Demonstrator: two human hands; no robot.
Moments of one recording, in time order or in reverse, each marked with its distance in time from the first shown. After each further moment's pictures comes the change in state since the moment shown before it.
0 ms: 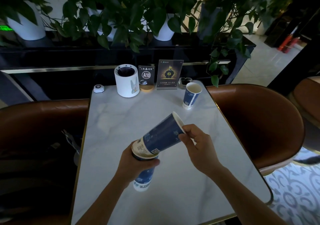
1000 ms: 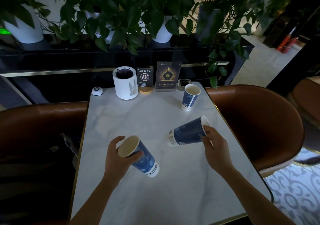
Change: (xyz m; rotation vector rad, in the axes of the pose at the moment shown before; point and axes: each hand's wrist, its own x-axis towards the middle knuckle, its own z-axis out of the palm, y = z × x) left_hand 0.027 -0.031 -0.018 -0.064 0.257 0.126; right_hand 0.004 0.065 -0.029 -0.199 0.191 0.203
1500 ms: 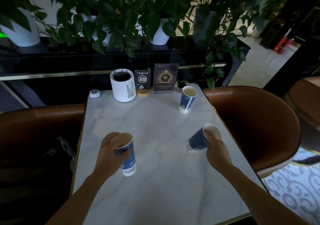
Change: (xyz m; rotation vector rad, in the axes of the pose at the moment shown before) left_hand 0.037 -0.013 -0.016 0.395 -0.020 0.358; right_hand 0.025 0.062 0.016 -0.424 -0.133 0.280
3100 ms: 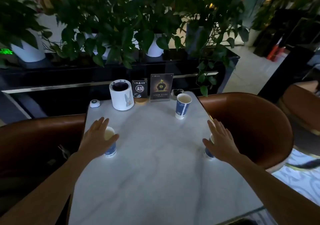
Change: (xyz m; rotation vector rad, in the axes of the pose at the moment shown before) left_hand 0.056 0.016 -0.062 0.440 -0.217 -0.106; right_hand 0.011 0.015 -0.065 -0.258 -0.026 -0.306
